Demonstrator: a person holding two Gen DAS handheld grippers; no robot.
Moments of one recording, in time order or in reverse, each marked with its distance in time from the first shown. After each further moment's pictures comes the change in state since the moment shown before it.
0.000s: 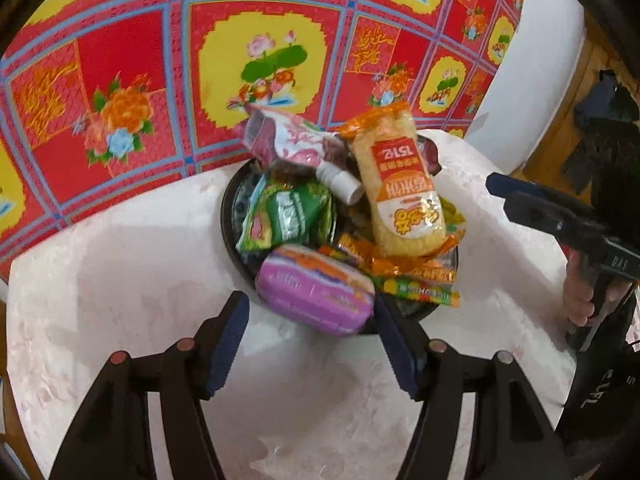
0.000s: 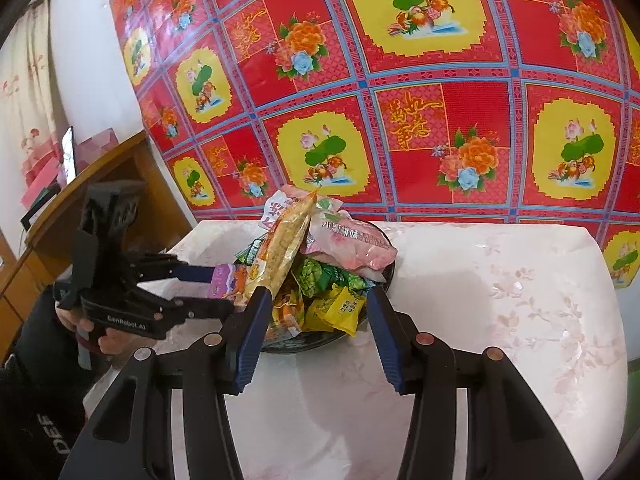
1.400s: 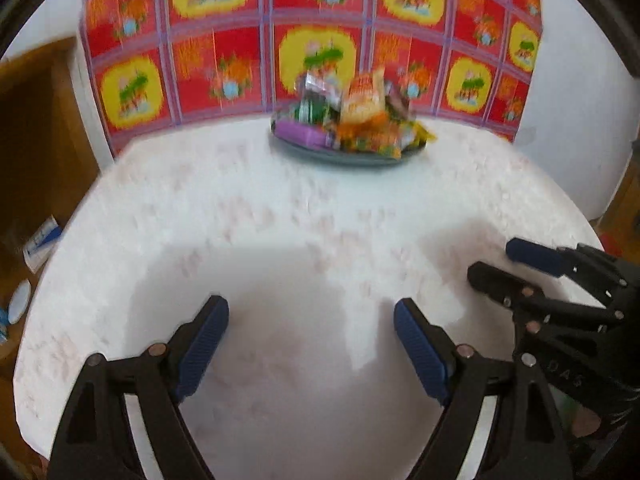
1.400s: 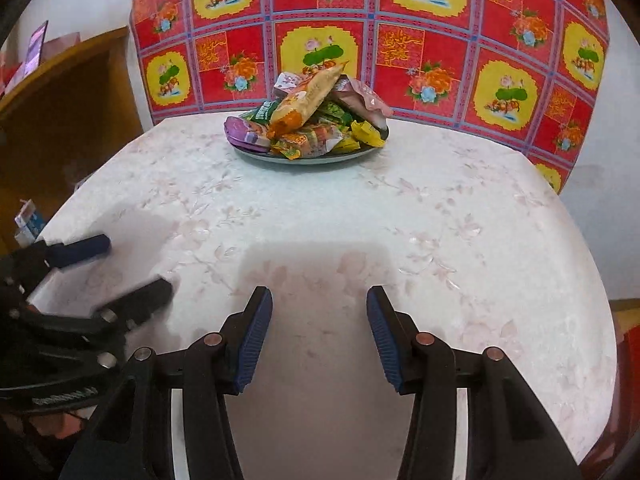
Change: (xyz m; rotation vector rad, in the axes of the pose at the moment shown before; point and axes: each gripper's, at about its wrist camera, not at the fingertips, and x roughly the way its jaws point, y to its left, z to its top) left arm -0.060 -0.111 -0.145 -0.192 -0.145 0.374; right arm -0.034 0.097 -0.110 -0.058 0.160 -0.383
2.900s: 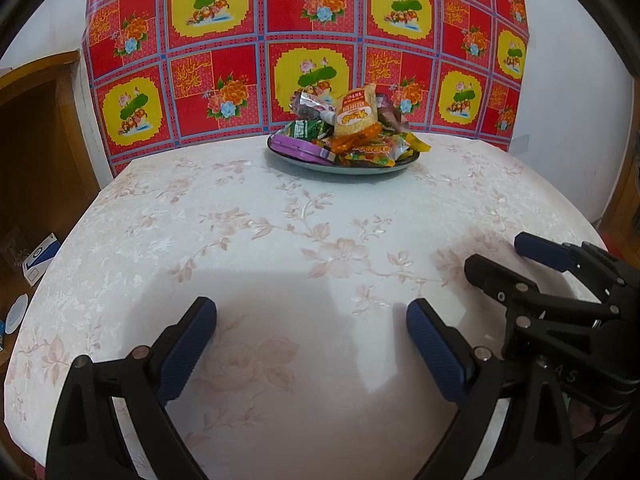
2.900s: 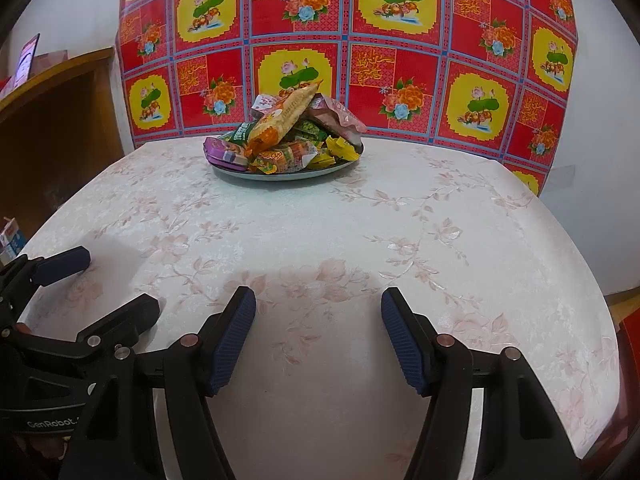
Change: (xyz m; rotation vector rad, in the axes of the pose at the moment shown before) left arm 0.002 0.000 -0.011 0.020 -0.094 -0.019; right arm 0.002 -0.001 -0.011 0.036 -0.115 -0.073
